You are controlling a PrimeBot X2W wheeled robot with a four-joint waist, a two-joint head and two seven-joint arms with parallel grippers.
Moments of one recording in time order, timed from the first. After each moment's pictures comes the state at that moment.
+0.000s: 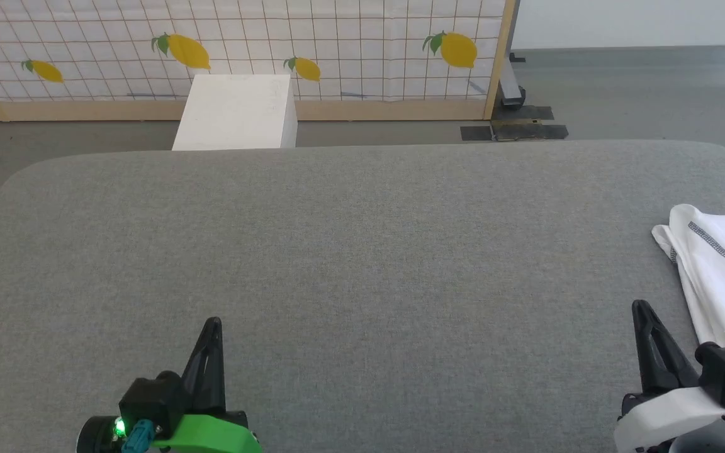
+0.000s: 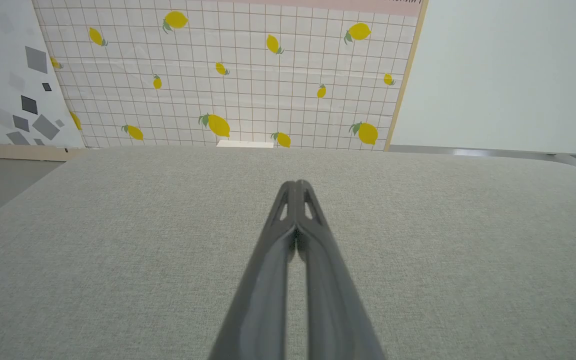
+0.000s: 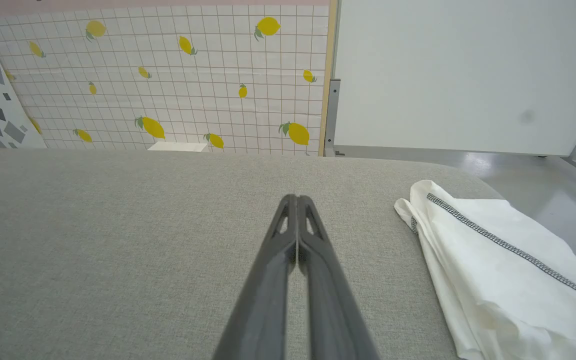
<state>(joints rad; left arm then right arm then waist) 0.12 0.06 -0.08 -0.02 -0.13 0.00 -0.19 0.11 -0.05 -0.12 -0.05 0.05 0.13 -0.04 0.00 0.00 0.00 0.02</state>
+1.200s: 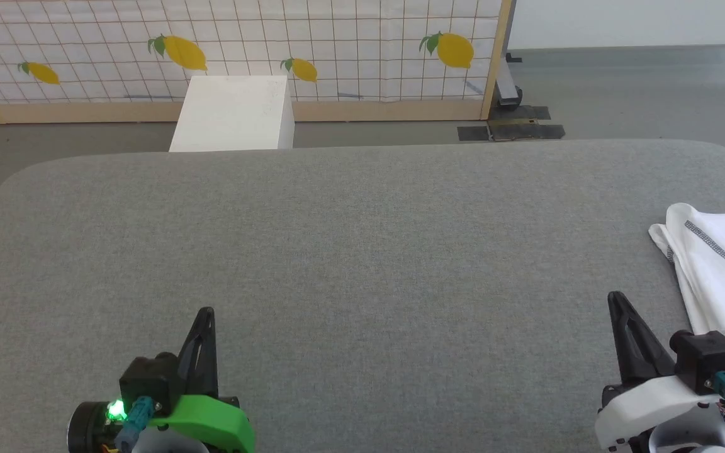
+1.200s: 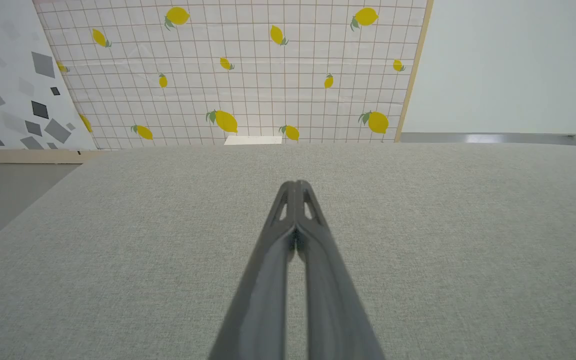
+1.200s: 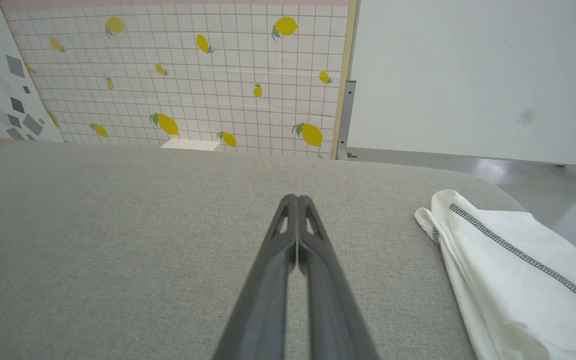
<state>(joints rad) 0.08 0.06 -0.05 -0.01 -0.08 0.00 -0.11 0.07 -0.05 -0.07 -0.03 0.03 0.13 -0.02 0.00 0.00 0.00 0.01</state>
